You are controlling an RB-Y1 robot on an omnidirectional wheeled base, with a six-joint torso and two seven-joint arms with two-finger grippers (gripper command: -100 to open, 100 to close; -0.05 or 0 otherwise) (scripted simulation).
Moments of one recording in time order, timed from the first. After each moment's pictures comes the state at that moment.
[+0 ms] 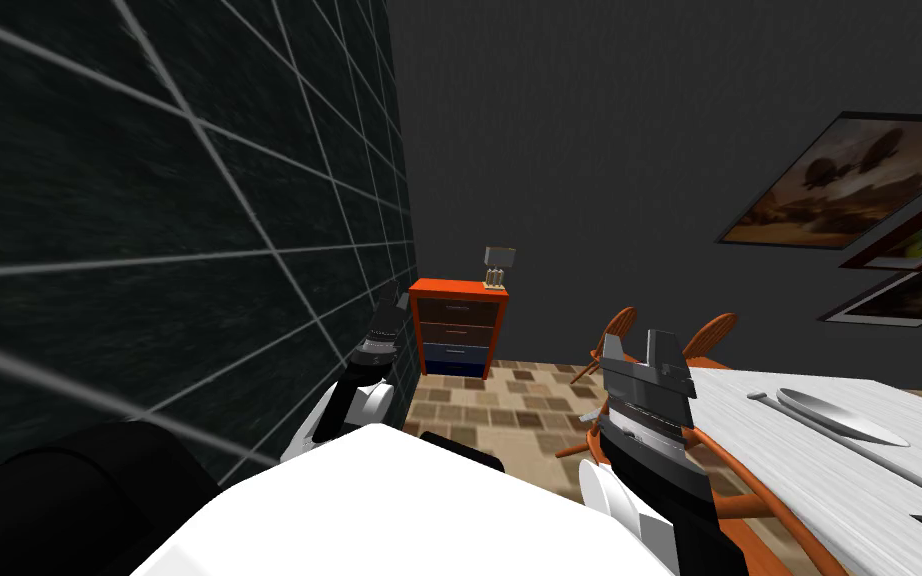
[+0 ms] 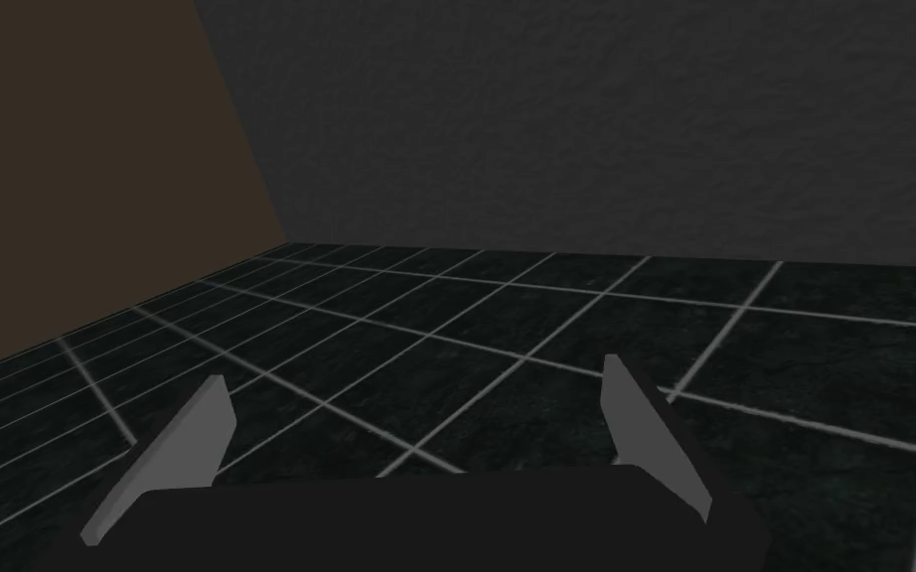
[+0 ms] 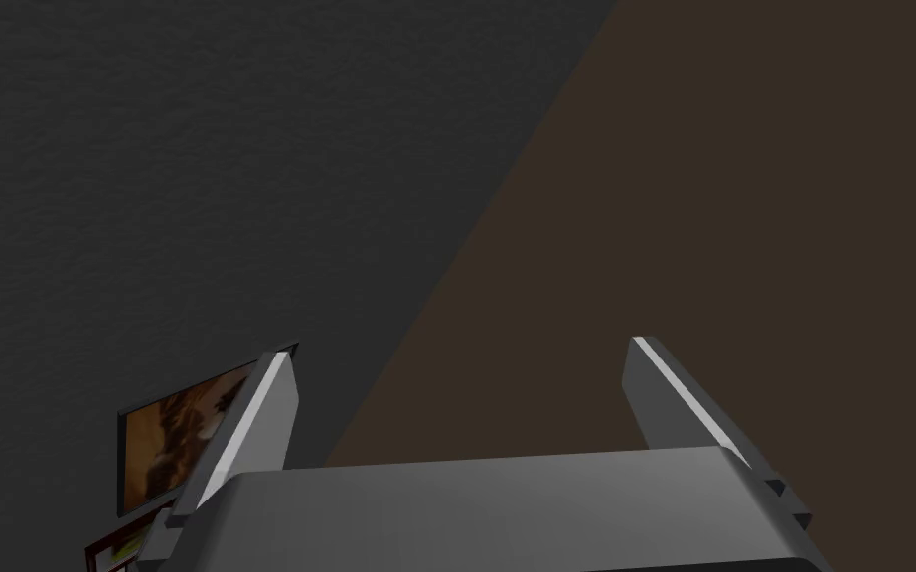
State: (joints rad) left arm 0.47 0.04 -0.04 -2.38 -0.06 -0.42 -0.17; right arm 0.54 0.04 -0.06 -2.36 -0.01 -0.52 0.13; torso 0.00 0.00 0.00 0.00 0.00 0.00
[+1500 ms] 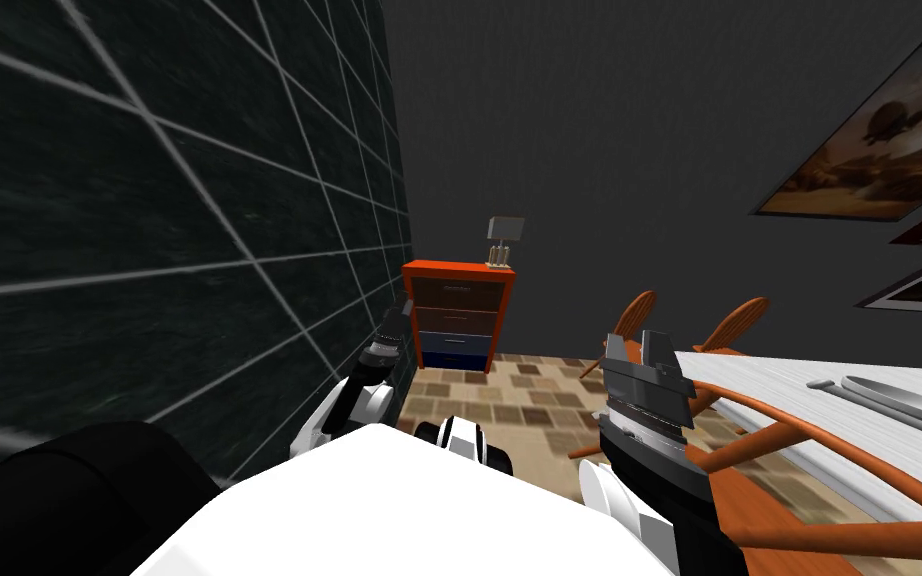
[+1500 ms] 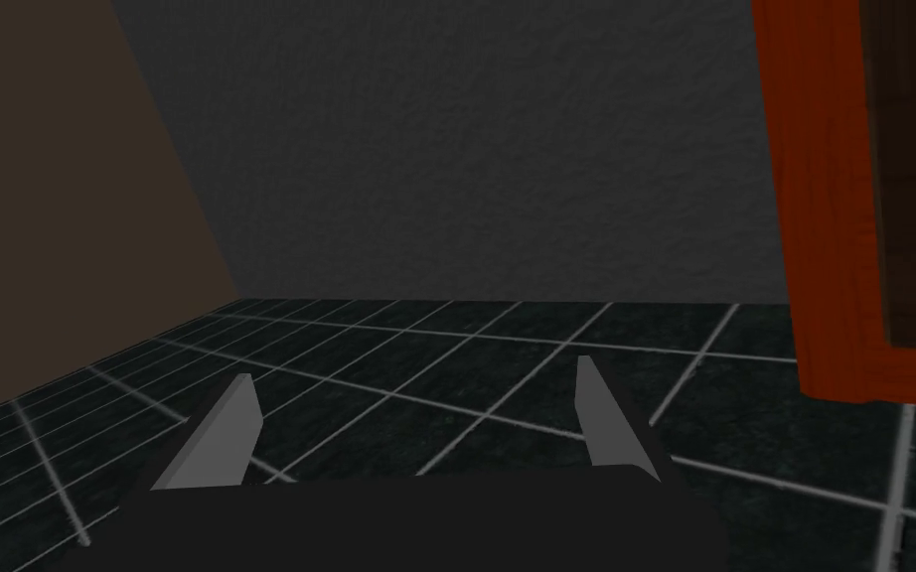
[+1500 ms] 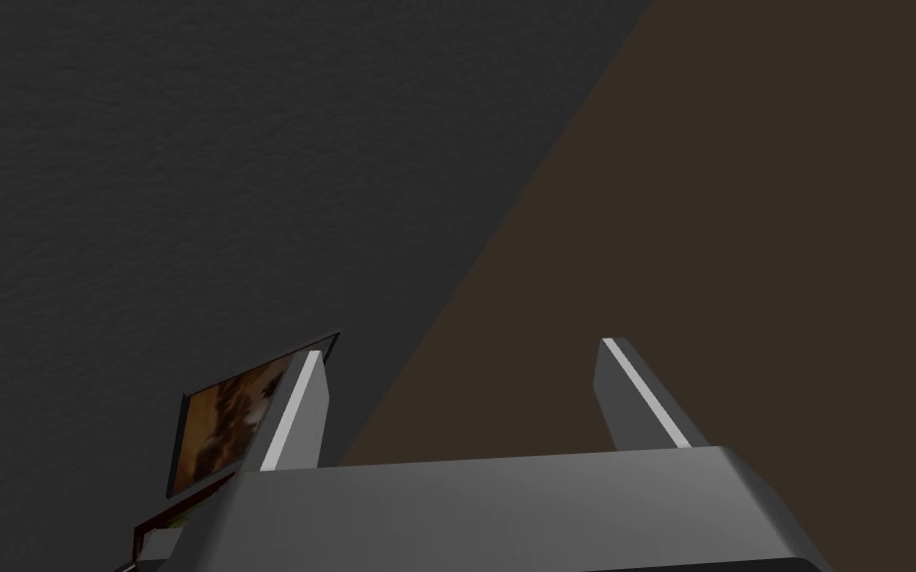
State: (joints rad) left arm 0.44 0.12 -0.03 -2.25 -0.06 -0.47 -0.17; right arm 0.54 0.04 -0.06 -2.36 -0.01 -0.52 0.13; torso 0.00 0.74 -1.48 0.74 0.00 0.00
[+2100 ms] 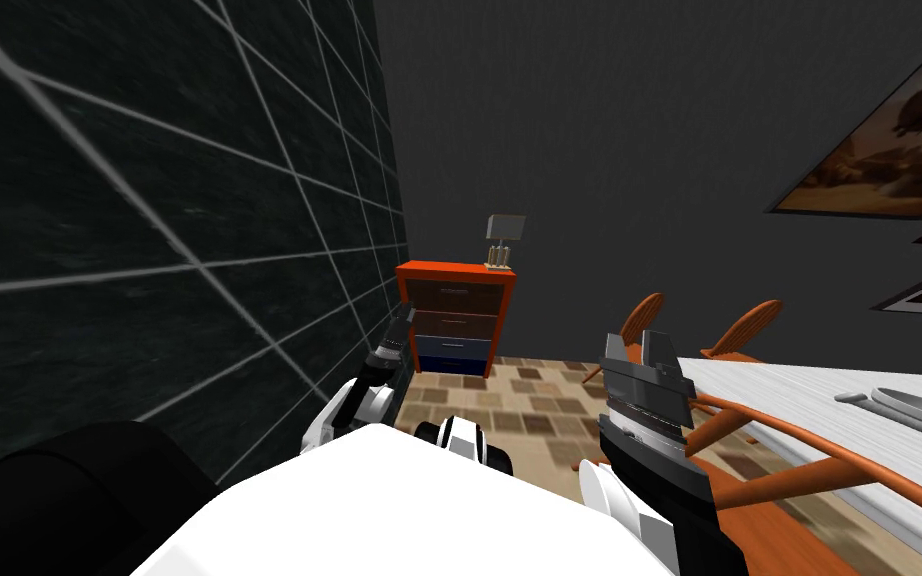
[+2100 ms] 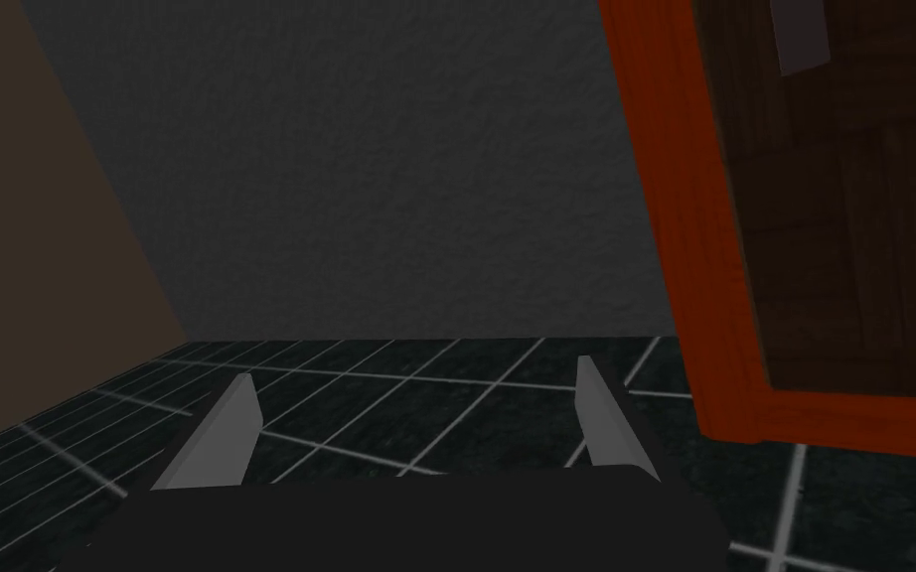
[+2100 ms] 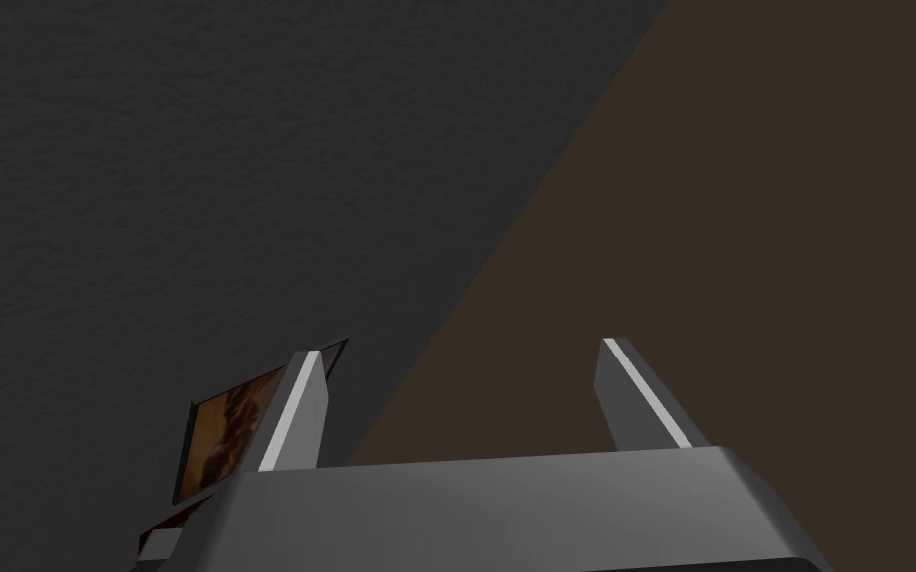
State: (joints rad) left arm 0.42 0.15 -0.01 -2.10 -0.06 -0.52 -0.16; right arm 0.54 0.04 -0.06 -2.36 -0.01 -0.52 0.13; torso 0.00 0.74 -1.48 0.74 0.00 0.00
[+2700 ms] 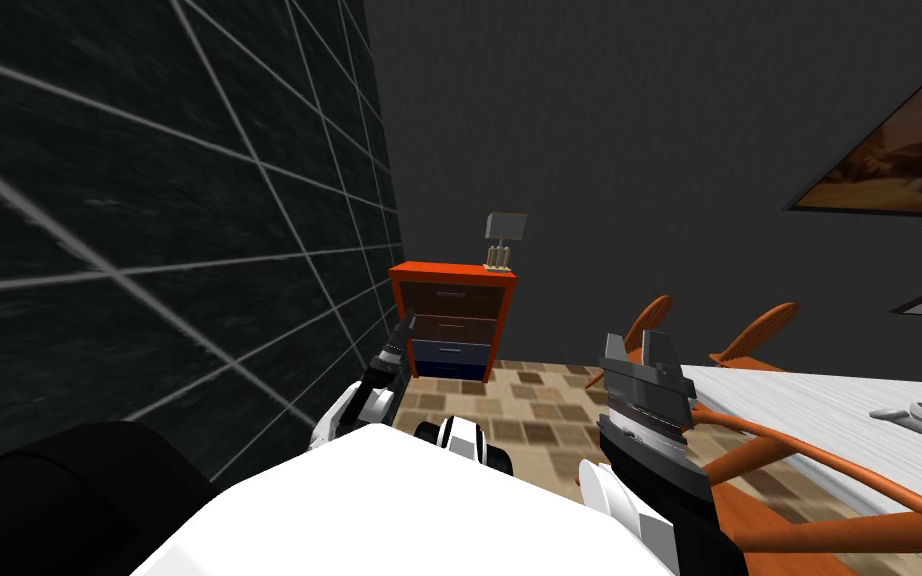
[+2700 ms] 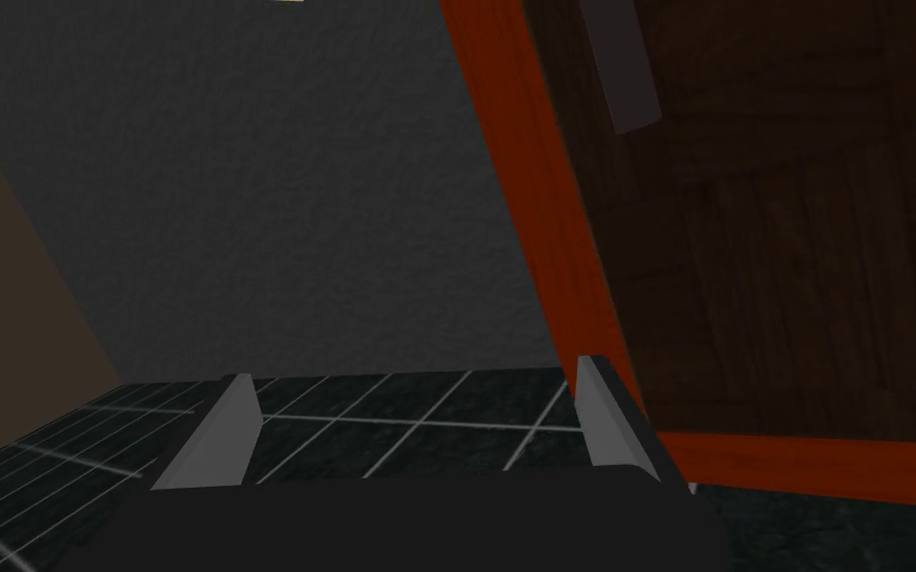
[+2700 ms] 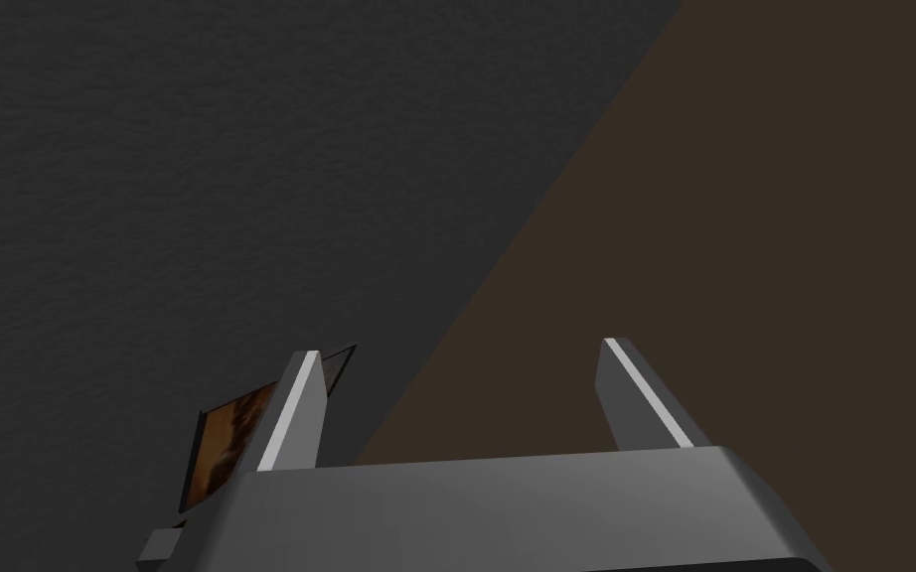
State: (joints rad) left arm 0.38 0.17 0.01 -1.91 -0.05 -0.58 -0.16; right arm 0.54 0.04 -0.06 -2.36 -0.01 -0.52 0.13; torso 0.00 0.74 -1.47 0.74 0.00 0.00
